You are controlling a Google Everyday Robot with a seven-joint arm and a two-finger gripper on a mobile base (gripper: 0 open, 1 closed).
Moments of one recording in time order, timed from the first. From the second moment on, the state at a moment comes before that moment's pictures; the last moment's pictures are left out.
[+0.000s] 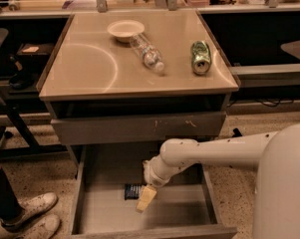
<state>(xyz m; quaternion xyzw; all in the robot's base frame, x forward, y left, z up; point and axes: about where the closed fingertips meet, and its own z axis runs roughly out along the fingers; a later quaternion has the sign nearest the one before) 0.497 0.028 0.454 -0.63 0.73 0.20 0.18</state>
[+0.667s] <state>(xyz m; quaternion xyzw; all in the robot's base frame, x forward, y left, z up) 0.507 0.032 0.416 -0.64 0.72 0.20 0.18</state>
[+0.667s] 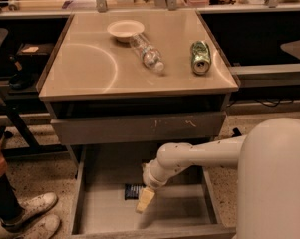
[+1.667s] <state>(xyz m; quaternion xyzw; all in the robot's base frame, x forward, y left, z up) 0.511 0.040 0.367 -0.62 0.73 0.22 0.17</state>
